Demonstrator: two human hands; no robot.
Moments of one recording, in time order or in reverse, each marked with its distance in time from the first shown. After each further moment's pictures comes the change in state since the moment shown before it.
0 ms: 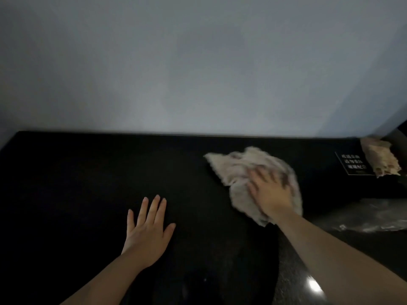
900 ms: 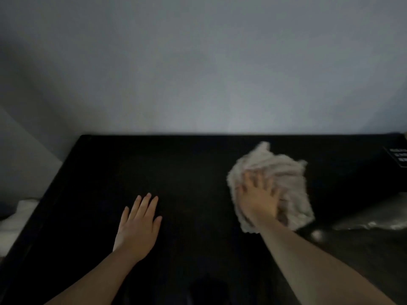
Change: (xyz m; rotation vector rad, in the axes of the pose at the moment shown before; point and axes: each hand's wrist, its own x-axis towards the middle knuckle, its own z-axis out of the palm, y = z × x) left_hand -0.012 -0.197 -0.012 -0.003 0.238 -0.005; right_hand -0.027 -0.231 0.028 0.101 -0.034 0.308
